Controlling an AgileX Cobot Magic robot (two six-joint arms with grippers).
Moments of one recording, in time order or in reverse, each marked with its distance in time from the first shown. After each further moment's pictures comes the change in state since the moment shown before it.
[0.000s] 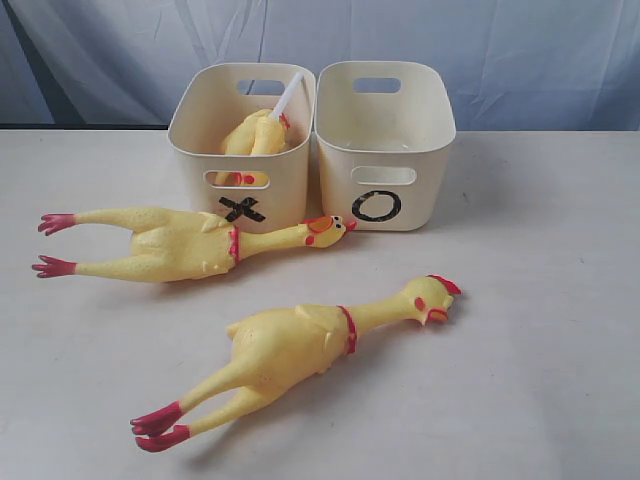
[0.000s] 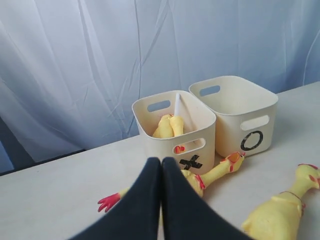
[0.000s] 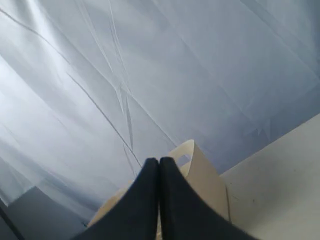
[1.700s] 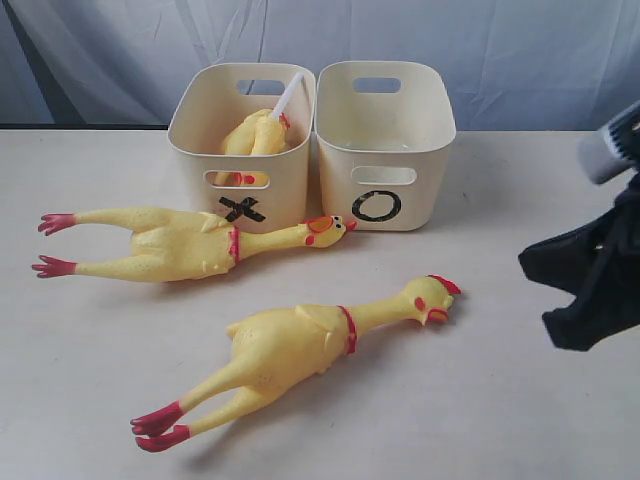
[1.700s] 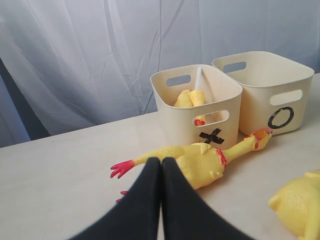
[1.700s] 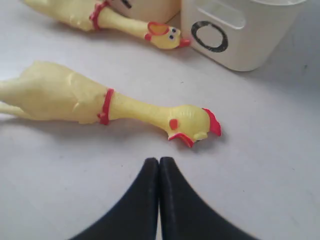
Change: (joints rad) left arm 0.000 -0.127 0.254 0.136 -0.098 -0.119; right arm 0.115 0.937 -0.626 0.034 0.764 -0.950
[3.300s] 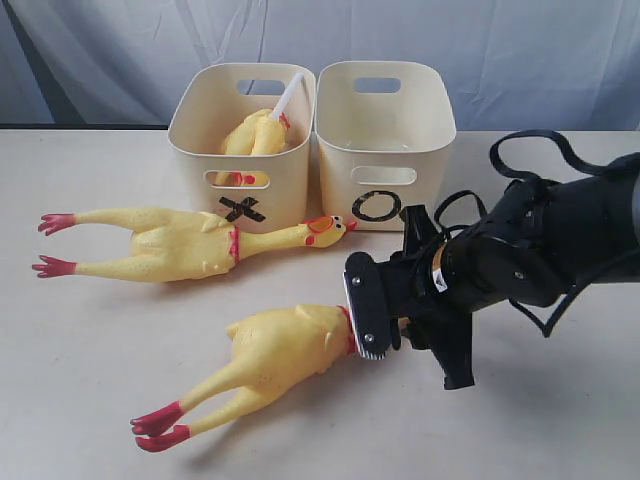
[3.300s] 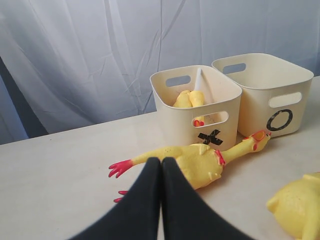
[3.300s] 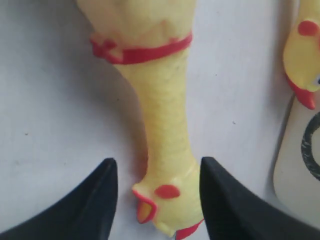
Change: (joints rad) left arm 0.000 0.000 0.004 0.002 -0.004 -0.020; right arm 0.395 0.771 -0.189 -0.868 -0.353 -0.127
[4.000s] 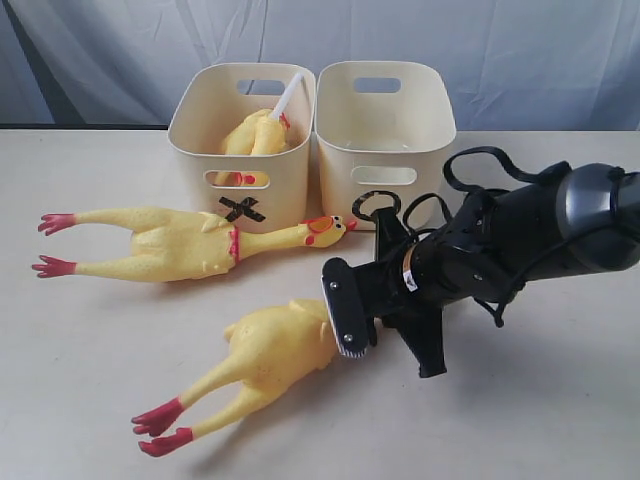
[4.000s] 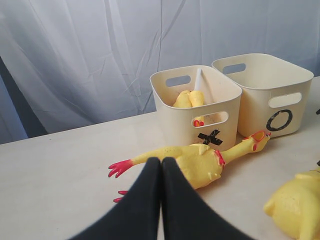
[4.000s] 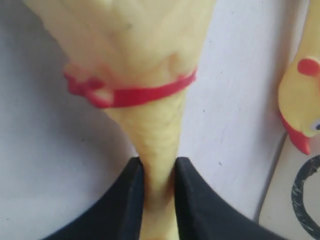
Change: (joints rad) left arm 0.000 0.000 0.000 0.000 0.000 -0.004; right arm 0.000 0.133 -0.071 -0.072 -0.104 -0.002
